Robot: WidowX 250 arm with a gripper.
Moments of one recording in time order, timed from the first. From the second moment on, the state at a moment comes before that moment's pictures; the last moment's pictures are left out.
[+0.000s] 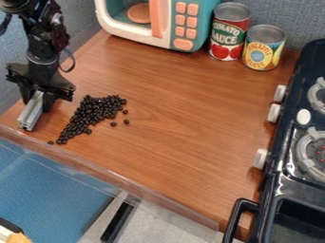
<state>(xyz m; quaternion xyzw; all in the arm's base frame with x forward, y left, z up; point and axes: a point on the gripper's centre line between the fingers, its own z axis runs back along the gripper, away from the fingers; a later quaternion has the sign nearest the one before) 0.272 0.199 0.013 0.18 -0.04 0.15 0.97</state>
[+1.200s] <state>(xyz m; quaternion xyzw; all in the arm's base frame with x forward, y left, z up) 0.263 0.178 0.011 0.10 -0.01 0.22 0.97</state>
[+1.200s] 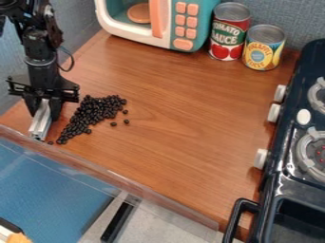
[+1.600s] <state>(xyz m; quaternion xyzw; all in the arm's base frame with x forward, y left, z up) 0.264 0.170 0.007 0.12 -0.04 0.21 0.97</state>
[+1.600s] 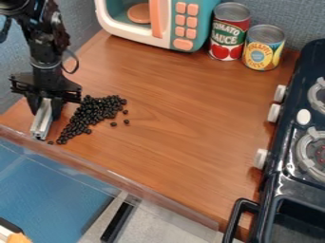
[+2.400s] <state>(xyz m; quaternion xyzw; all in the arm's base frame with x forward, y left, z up) 0.271 0.146 0.006 0.10 -0.02 0.23 0.97</state>
